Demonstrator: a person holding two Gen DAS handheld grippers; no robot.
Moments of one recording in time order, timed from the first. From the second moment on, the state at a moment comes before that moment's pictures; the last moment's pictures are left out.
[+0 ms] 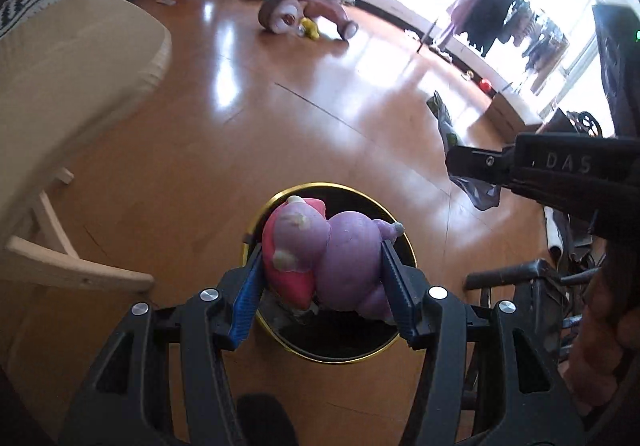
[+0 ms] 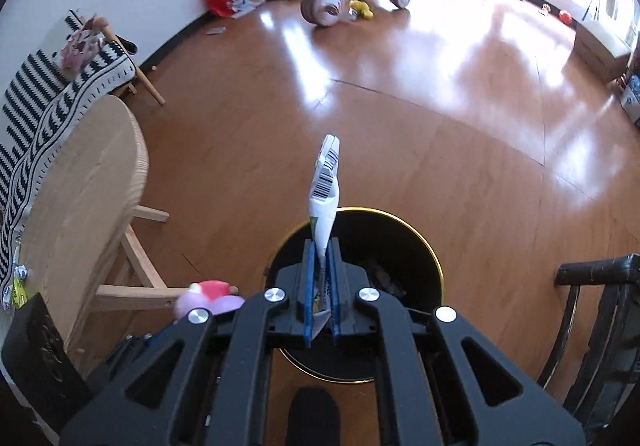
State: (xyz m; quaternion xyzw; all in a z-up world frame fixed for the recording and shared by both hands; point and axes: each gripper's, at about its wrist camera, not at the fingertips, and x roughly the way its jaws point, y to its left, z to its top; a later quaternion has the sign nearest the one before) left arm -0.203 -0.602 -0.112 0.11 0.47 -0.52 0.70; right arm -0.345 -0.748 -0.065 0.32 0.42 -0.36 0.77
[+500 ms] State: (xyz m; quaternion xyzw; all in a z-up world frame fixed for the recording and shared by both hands) left arm -0.212 -0.619 -0.115 0.11 0.48 -0.53 0.69; right arm -0.345 -0.746 -0.061 0.32 0.41 -0.39 0.76
